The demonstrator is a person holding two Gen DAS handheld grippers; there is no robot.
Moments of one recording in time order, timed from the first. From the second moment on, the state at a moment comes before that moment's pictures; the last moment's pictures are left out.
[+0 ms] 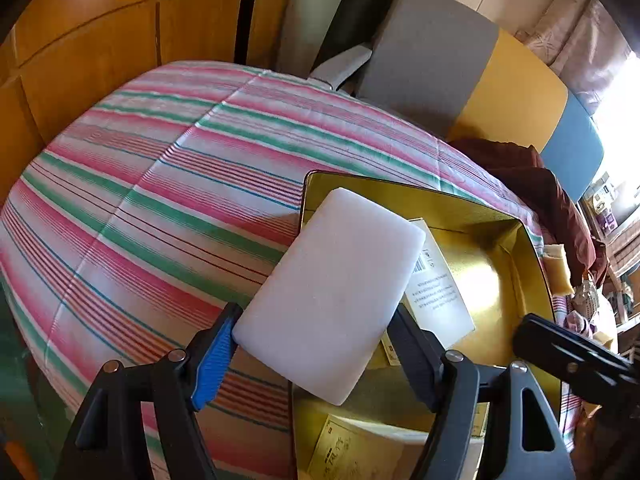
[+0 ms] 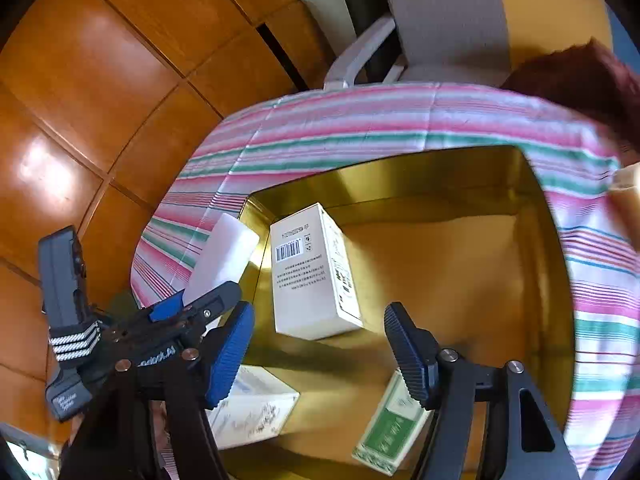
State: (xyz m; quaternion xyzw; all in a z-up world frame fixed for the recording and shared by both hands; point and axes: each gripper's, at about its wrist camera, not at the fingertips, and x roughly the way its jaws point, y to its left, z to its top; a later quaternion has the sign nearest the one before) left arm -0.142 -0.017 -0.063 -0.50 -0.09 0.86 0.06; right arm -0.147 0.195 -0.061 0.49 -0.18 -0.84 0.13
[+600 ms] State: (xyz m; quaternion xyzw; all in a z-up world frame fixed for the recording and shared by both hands) left arm -0.091 -0.011 0.008 -0.39 -0.06 0.92 0.08; right arm -0.068 0.245 -0.044 0.46 -0.14 -0.87 0.08
